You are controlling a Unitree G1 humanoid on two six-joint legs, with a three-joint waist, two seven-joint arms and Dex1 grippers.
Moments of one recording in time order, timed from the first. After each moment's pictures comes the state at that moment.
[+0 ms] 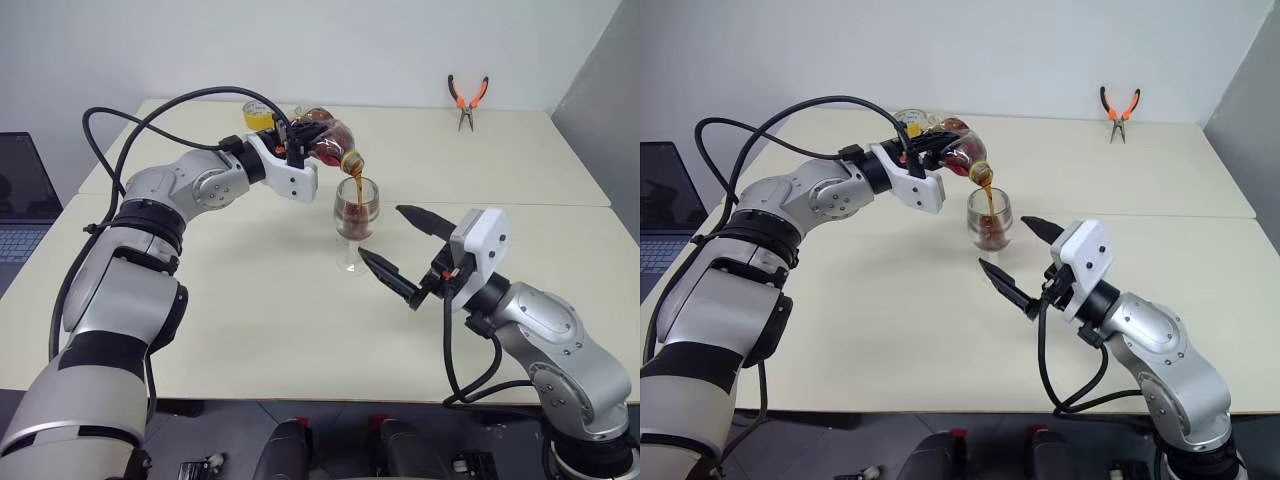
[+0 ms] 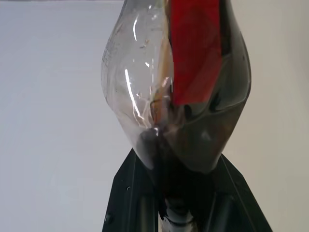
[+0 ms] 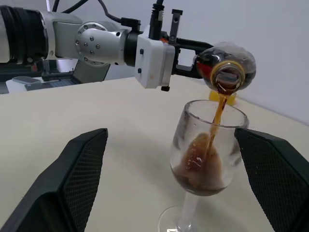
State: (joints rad) left arm -1.31 0.62 -0.48 1.14 0.79 -0.95 0.04; right arm -0.22 -0.43 0.06 -0.76 0.45 0.60 0.44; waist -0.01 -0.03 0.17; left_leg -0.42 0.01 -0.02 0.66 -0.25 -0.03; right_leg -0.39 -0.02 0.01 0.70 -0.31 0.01
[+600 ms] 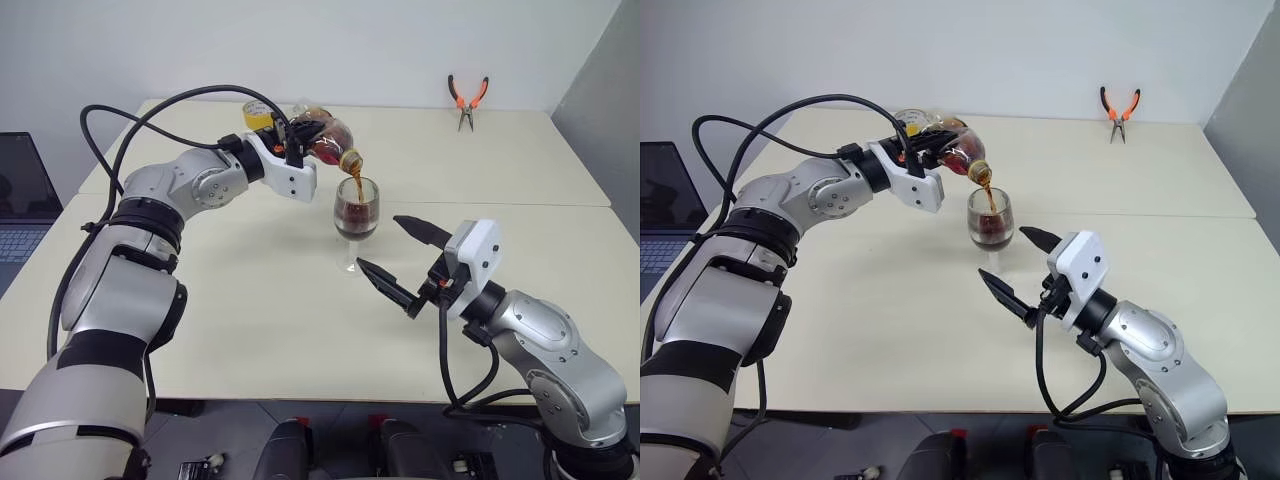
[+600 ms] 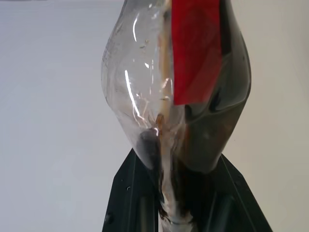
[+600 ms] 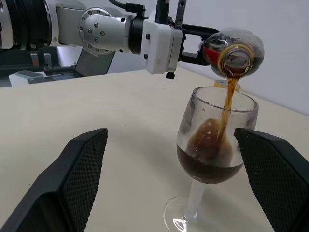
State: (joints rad) left arm -1.32 0.62 -0.49 1.15 0.80 -0.94 0.06; right arm -0.19 -0.44 0.08 -0.76 0.44 0.58 0.44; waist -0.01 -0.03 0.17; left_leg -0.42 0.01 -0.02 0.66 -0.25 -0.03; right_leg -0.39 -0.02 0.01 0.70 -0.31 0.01
